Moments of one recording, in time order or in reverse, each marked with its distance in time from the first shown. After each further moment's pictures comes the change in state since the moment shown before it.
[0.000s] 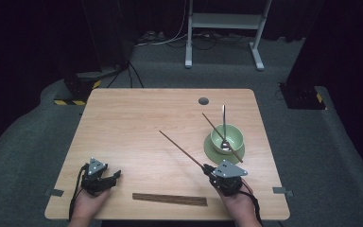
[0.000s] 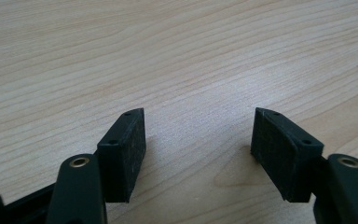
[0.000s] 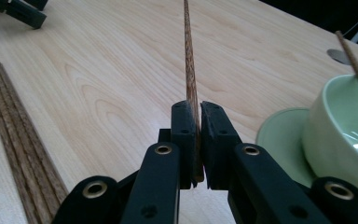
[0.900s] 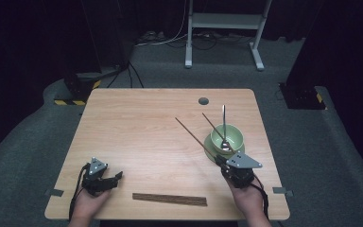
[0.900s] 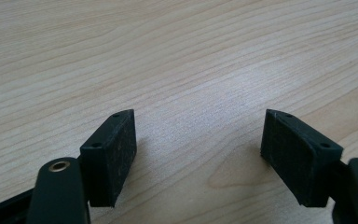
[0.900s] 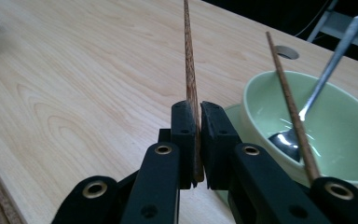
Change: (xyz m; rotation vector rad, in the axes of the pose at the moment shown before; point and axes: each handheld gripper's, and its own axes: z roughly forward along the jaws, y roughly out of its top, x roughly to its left) left arm -0.001 0.001 0.001 0.010 -0.020 0.018; right arm -0.033 0.004 -0.016 -0.019 -0.099 0.085
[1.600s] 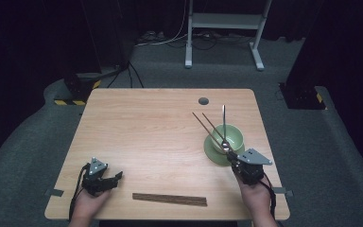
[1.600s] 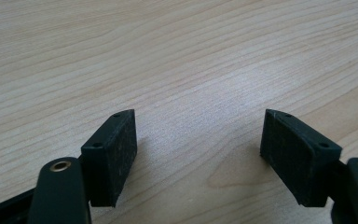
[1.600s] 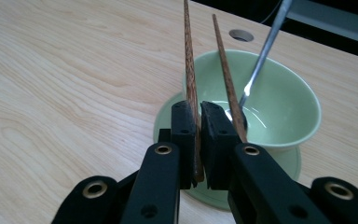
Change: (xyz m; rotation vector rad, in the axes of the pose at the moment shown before) left arm 0.000 0.000 0.000 -0.001 0.000 -0.002; right arm -0.026 -0.010 -0.005 0.031 -0.114 0.069
